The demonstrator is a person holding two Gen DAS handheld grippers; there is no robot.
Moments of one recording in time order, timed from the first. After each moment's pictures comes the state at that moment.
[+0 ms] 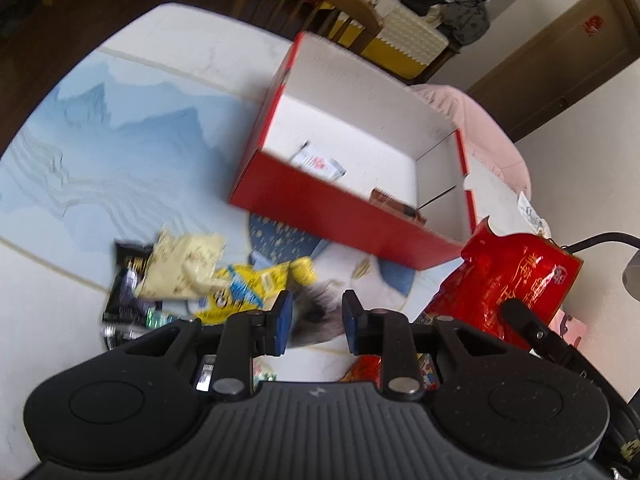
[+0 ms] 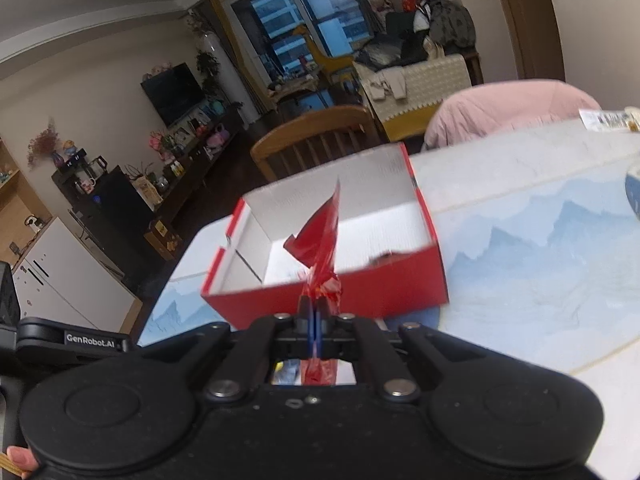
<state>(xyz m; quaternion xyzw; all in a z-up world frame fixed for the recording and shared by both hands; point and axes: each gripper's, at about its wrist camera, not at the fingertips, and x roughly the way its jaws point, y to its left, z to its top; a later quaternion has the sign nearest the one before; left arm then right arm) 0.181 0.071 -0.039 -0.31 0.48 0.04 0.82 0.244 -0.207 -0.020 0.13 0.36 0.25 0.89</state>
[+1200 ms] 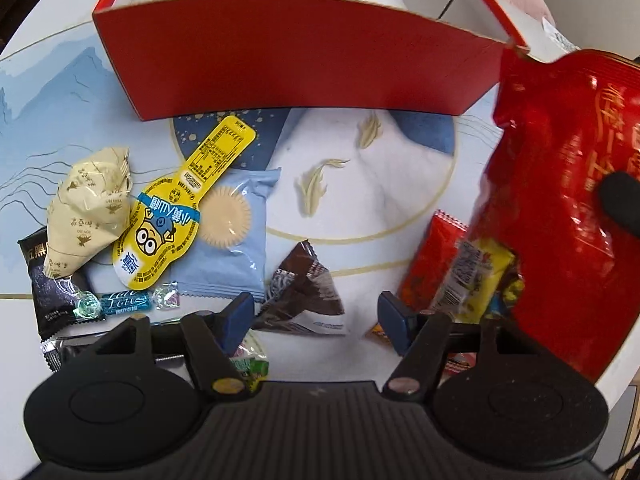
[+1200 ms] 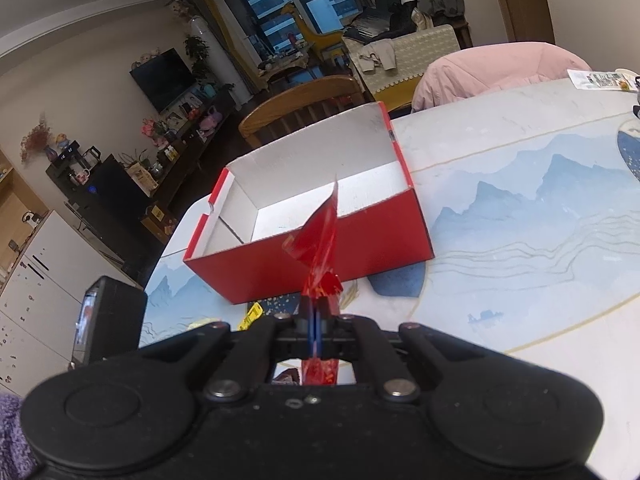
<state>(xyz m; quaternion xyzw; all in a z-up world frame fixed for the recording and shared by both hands) 0.221 -0.018 -0.149 -0.12 0.62 -0.01 0.78 0.233 -0.222 -0.051 0.15 0.40 0.24 0.87</state>
